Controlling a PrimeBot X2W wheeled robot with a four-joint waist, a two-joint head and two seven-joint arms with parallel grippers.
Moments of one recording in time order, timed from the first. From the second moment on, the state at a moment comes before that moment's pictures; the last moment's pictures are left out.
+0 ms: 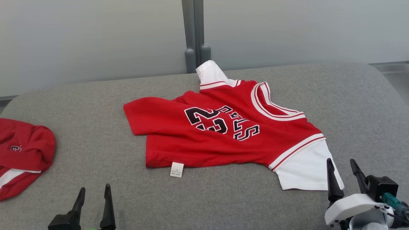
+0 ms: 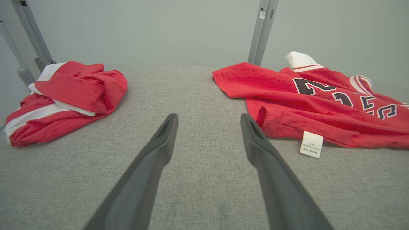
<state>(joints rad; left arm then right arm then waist) 0.07 0.05 0.07 0.30 -0.17 -0.13 -0.26 -0.05 -0.05 -0.14 0.38 0.13 0.13 -0.26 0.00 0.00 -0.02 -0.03</state>
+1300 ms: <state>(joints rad) -0.13 0.07 -0.16 0.36 -0.31 -0.13 -0.26 -0.16 -0.05 -0.21 0.58 0.11 0.13 -0.26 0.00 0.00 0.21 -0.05</state>
